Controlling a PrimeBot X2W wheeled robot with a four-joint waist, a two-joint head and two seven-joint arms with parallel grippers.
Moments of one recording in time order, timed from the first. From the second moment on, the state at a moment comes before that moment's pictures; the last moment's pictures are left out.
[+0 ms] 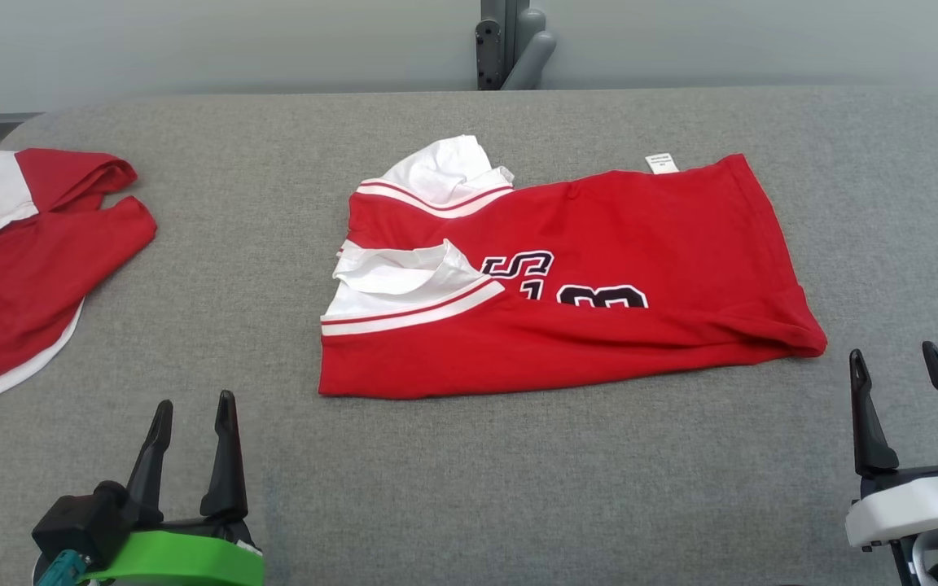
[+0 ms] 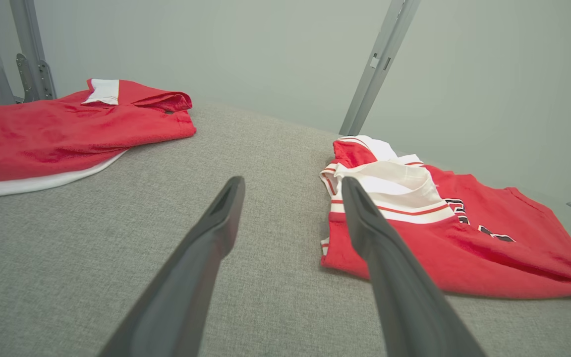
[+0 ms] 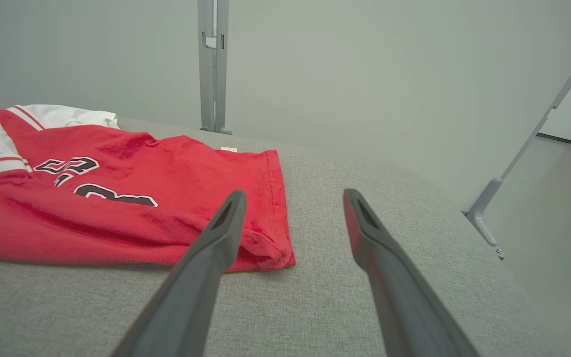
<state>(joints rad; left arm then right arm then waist) 0.02 0.15 -0.10 0.14 -0.48 -0.07 -0.26 0.03 -0.16 -0.17 0.09 -0.01 0.13 -0.26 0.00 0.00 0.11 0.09</state>
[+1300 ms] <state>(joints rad) -0.30 0.15 -0.37 0.50 -0.57 -0.13 -0.26 -0.30 -0.26 -0.07 0.58 -0.08 0.13 -0.26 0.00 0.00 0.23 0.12</state>
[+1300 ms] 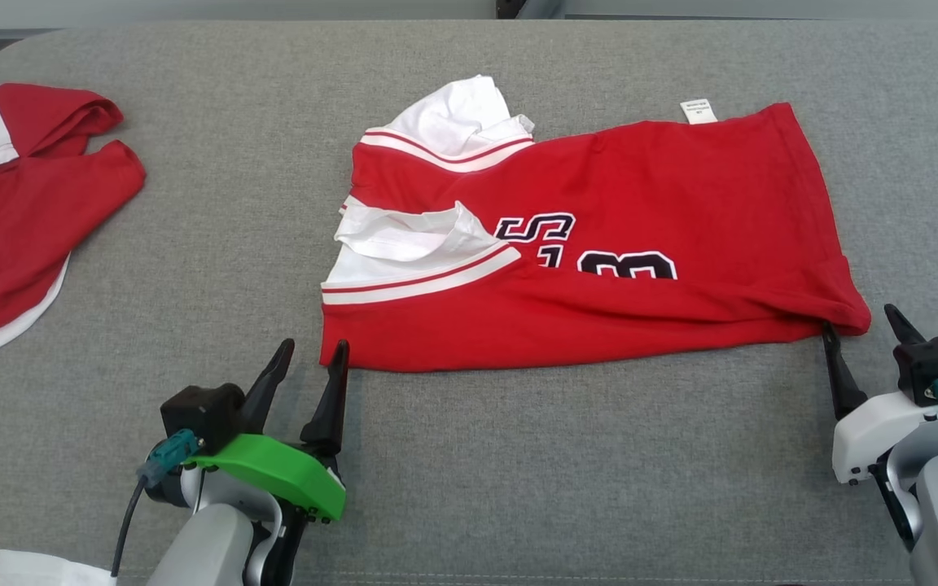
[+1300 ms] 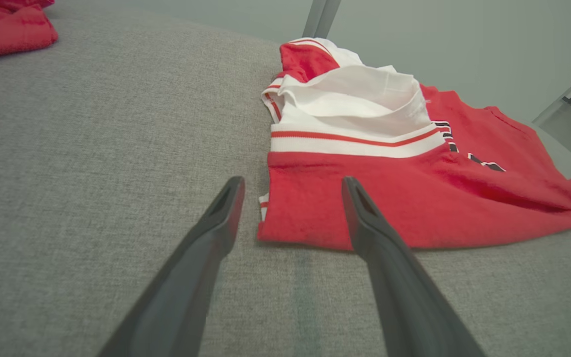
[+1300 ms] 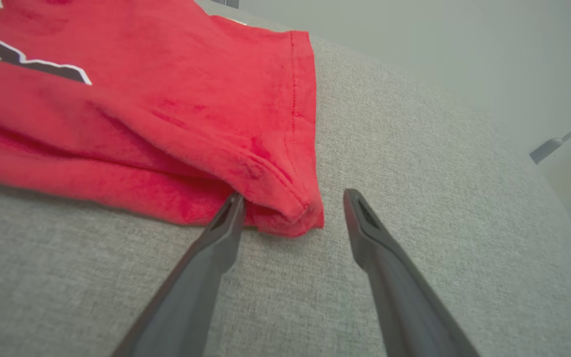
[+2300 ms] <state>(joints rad) -0.41 0.15 -0.56 0.58 -0.72 -0.13 -0.26 -0.43 -0.28 -0.05 0.77 -0.03 0.13 -0.27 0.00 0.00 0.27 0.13</state>
